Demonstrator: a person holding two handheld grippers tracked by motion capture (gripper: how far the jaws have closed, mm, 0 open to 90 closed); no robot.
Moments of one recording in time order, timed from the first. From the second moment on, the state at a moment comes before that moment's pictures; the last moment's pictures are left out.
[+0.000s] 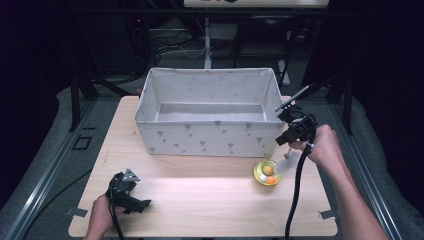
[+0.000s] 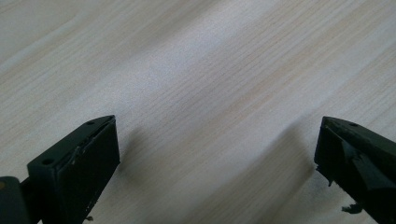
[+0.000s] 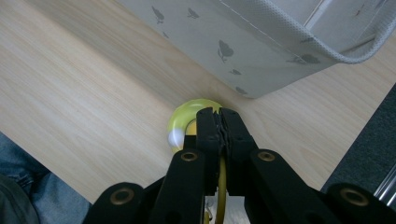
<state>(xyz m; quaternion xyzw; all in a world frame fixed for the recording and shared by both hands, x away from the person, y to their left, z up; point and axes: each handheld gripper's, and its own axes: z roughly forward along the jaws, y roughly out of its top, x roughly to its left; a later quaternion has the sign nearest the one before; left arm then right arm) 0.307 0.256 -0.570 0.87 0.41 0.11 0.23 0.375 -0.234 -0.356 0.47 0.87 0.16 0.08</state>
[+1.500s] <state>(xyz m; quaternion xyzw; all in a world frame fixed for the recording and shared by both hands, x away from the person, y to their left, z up) 0.307 0.255 -0.570 0.87 0.41 0.12 0.23 0.359 -0.210 -0.302 0.40 0.89 0.19 0.09</state>
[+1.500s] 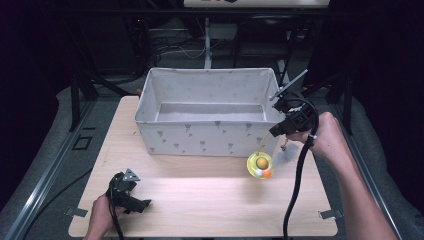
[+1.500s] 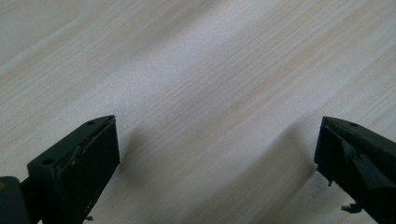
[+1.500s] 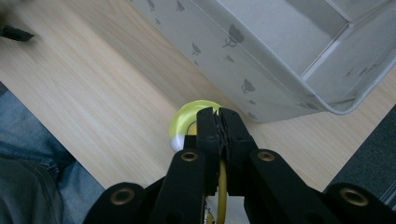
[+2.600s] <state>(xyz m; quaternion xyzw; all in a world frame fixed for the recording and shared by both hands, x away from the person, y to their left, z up) 0.306 0.254 -0.570 0.88 0.41 0.12 0.23 0.357 -0.192 -0.254 0.37 0.90 0.22 0.11</state>
